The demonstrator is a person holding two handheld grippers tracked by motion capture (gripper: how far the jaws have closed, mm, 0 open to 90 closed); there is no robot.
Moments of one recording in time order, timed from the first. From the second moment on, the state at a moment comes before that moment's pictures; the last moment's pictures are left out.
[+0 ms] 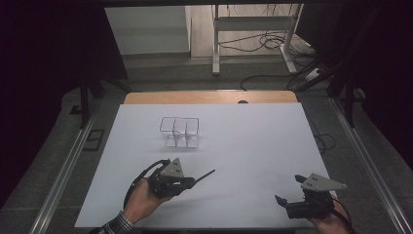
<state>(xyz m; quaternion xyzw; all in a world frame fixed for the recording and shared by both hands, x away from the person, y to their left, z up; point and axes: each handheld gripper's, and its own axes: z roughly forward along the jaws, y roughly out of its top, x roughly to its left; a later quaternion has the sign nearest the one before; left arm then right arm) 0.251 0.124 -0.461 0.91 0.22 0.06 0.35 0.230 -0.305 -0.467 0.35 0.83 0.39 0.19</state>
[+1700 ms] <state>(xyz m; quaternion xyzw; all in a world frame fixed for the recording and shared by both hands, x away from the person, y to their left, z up) 0.241 0.107 -0.469 0.93 0.18 0.06 0.32 0.255 -0.228 -0.438 0.24 0.90 0.35 0.12</state>
